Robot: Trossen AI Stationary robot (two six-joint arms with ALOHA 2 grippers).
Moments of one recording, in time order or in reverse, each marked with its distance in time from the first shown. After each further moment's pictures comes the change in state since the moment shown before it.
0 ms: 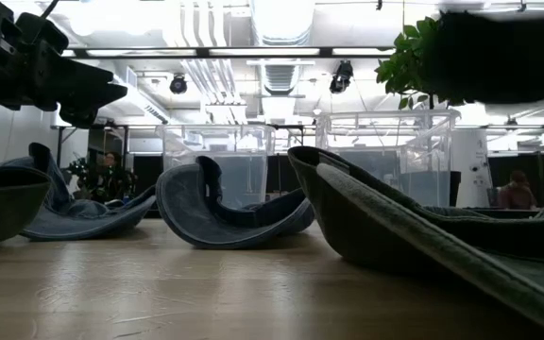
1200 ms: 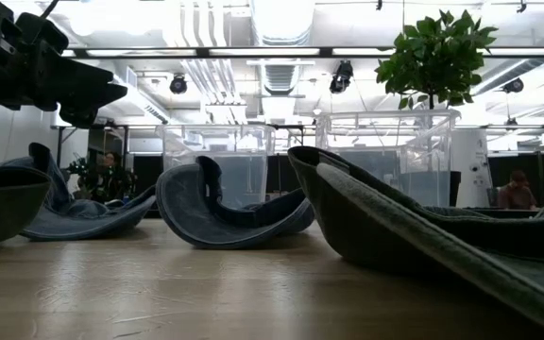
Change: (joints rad) left arm 0.000 0.000 0.000 0.002 0.000 0.000; right arm -0.146 -0.019 0.149 0.291 0.594 -0.692
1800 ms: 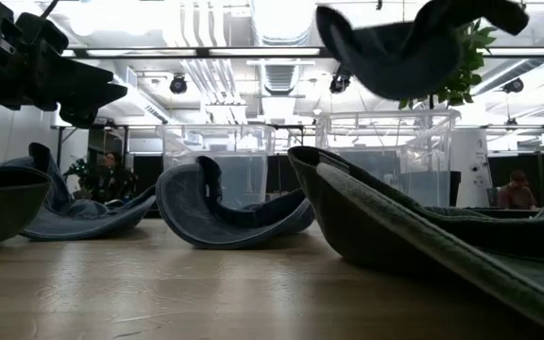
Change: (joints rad) left arm 0.000 0.000 0.000 0.001 0.000 0.000; right arm -0.583 0.047 -0.018 -0.029 -0.281 -0.069
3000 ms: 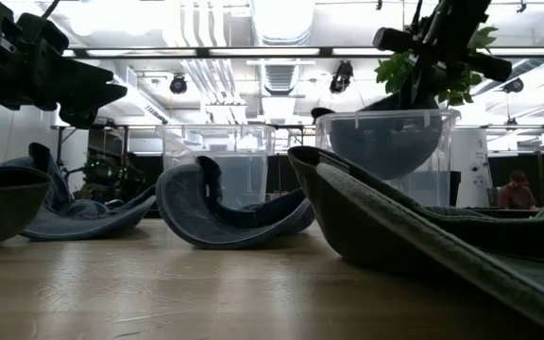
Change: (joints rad) left arm 0.000 0.000 0.000 0.002 0.000 -0.018; right arm -0.235 0.248 -0.075 0.010 -0.131 0.222
